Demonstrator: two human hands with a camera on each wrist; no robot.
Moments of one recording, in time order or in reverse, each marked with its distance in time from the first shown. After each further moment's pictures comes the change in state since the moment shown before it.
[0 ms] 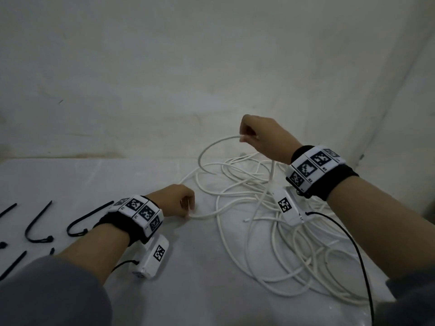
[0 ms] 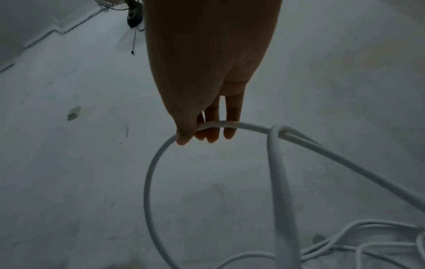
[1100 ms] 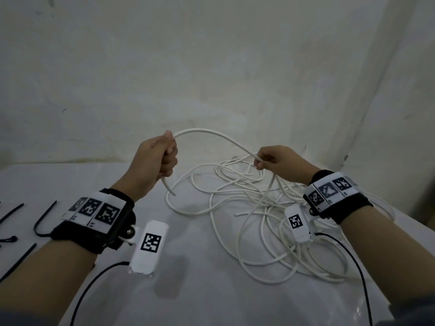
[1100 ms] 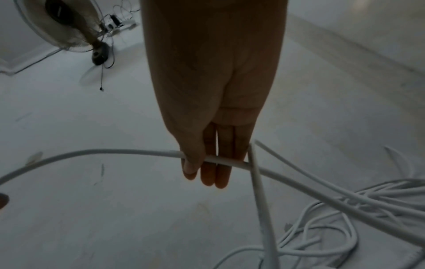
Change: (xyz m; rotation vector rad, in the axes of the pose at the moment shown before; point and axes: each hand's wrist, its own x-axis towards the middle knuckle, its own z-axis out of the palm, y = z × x) left_hand -0.073 0.072 -0.064 -1.202 0.612 0.203; right_hand -0.076 0.027 -0.010 0.204 -0.108 0.229
